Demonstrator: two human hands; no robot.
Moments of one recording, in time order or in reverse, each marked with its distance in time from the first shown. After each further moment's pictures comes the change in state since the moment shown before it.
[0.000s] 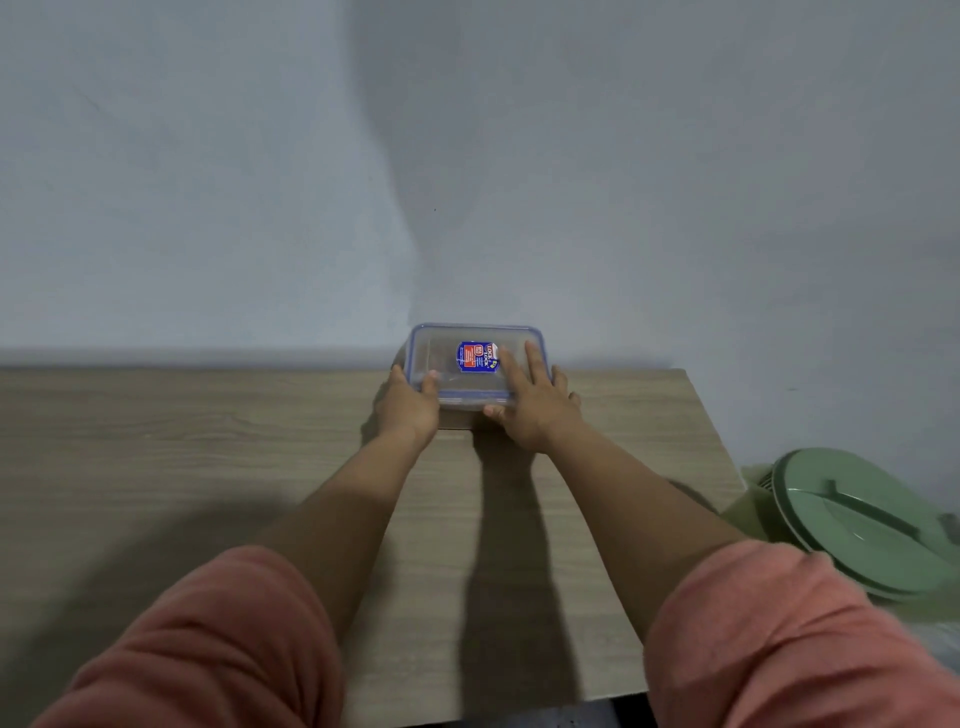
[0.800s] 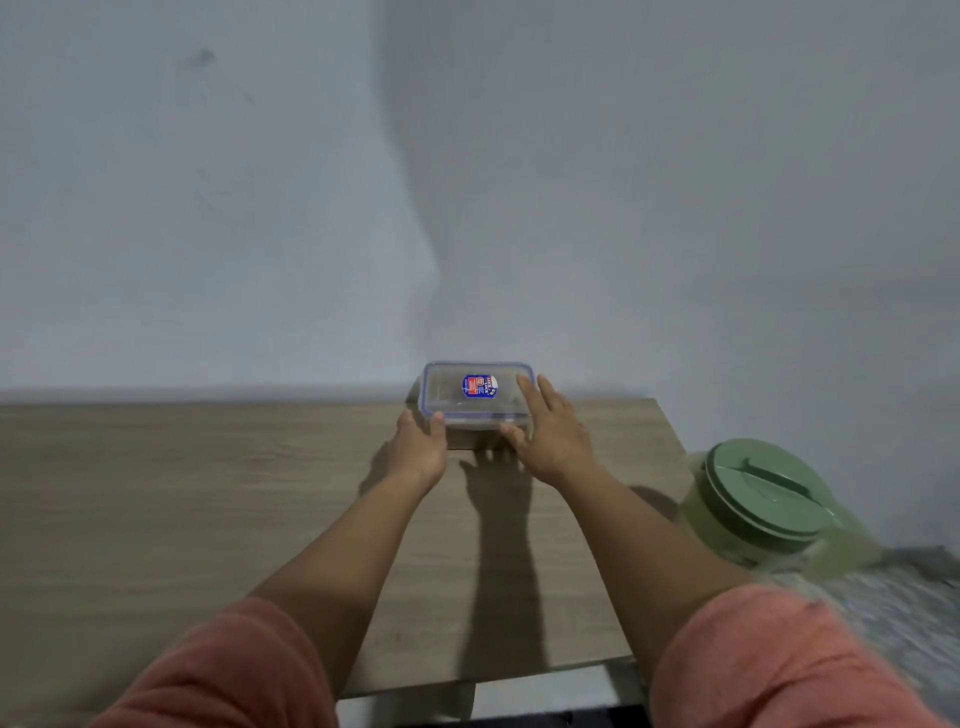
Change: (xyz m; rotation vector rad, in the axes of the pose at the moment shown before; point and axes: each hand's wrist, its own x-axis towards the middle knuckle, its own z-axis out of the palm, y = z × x) left_hand -0.074 0.001 -0.046 0.061 -0.083 0.056; right_hand -0.085 -0.006 -0.024 0.109 0.226 -0.036
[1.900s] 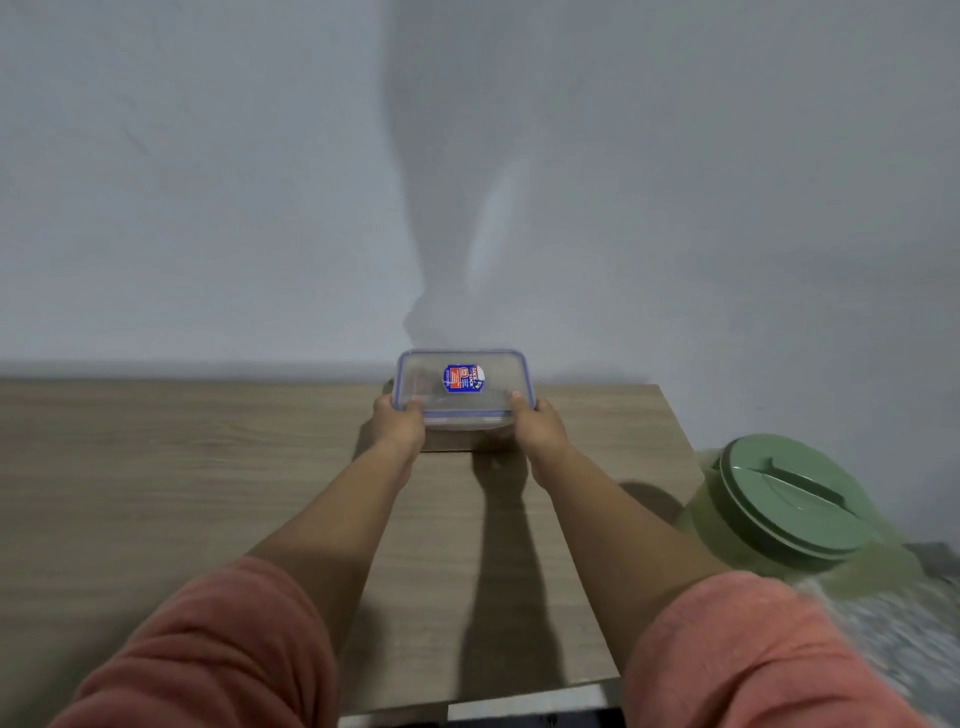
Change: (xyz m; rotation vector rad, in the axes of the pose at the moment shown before) left_hand 0.052 -0.012 0.043 -0.354 0.099 -0.164; right_hand 0.048 0.020 0.049 0.916 0.051 0.464
